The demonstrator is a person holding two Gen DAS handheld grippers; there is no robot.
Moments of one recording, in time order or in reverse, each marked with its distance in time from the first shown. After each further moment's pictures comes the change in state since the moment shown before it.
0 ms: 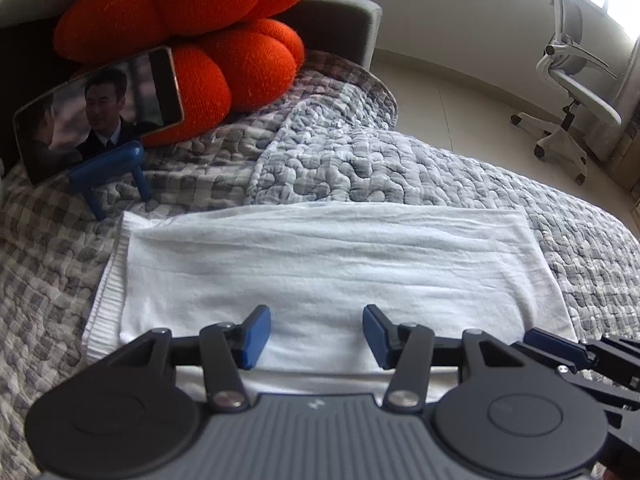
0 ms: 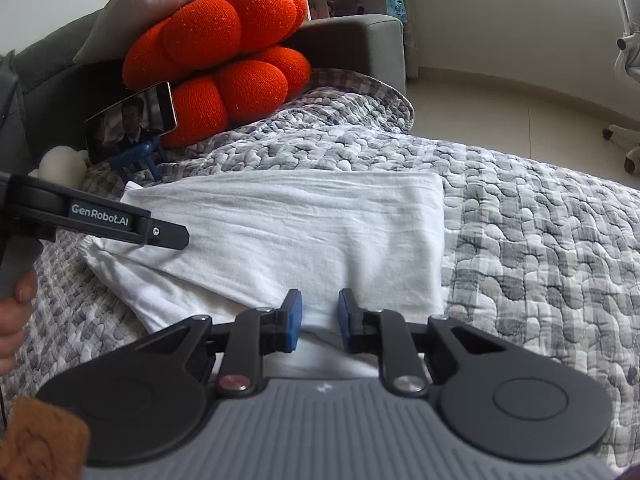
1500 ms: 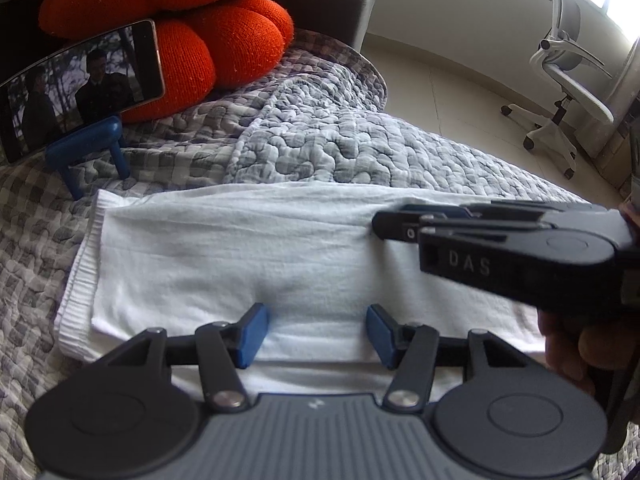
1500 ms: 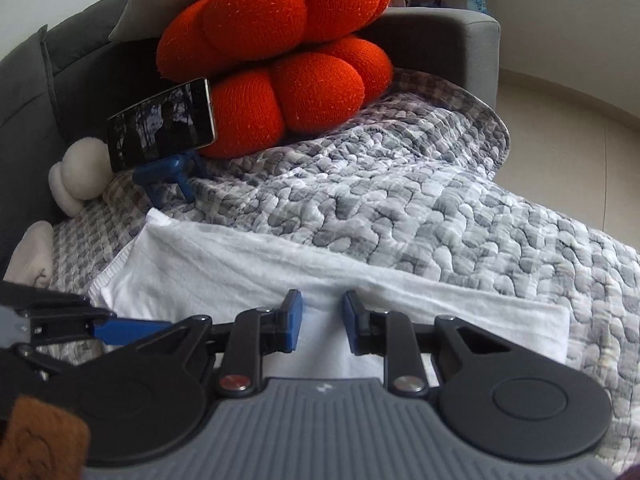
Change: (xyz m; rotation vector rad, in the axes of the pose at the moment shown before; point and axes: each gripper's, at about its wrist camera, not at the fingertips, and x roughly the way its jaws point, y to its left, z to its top) left arm 0.013 0.005 0.001 -0.056 0.077 -0.063; right arm 0.090 0.025 0.079 -0.105 0.053 0.166
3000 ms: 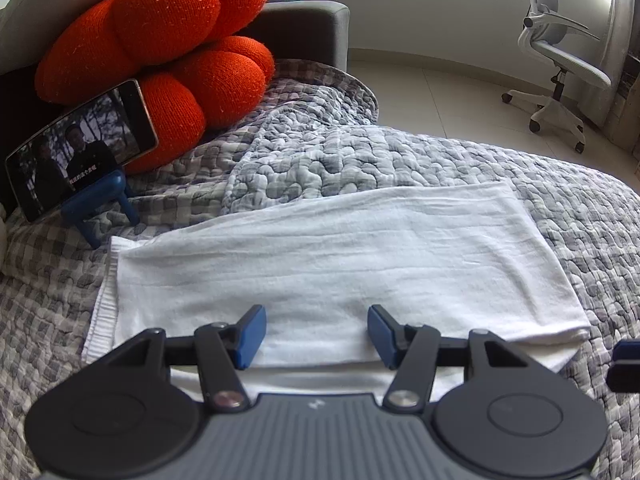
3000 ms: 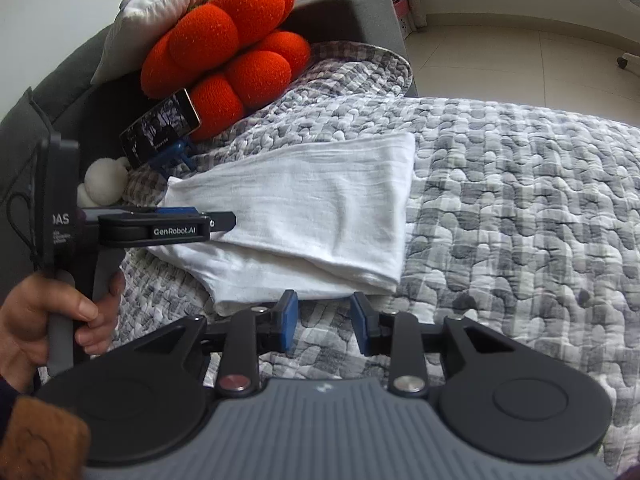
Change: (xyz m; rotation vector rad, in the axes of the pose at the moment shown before) left arm -0.007 -0.028 -0.011 0.155 -0.066 0.116; right arm -0.160 -0.032 -0.092 0.261 0.049 0.001
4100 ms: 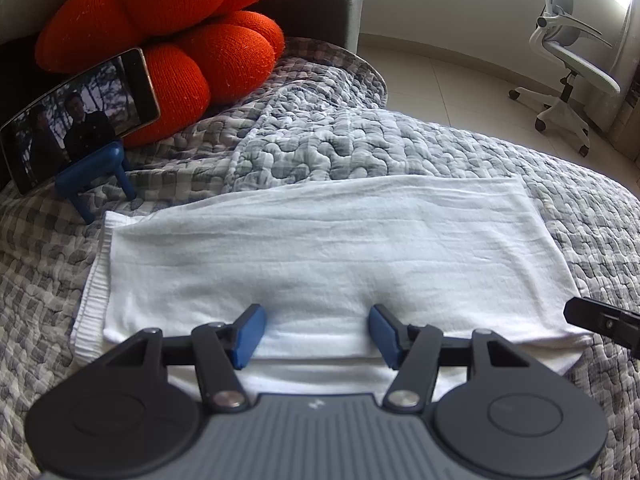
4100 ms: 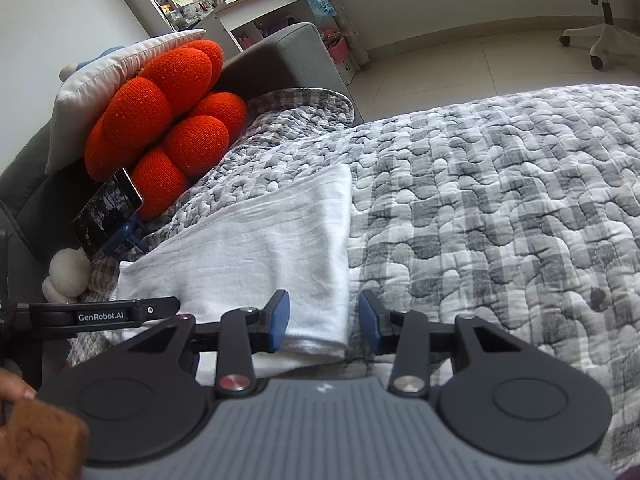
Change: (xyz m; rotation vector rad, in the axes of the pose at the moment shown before) left arm 0.008 0.007 0.002 -0.057 0.039 -0.021; right arm 0.042 -0.034 -0.005 0.178 -0.179 -0.051
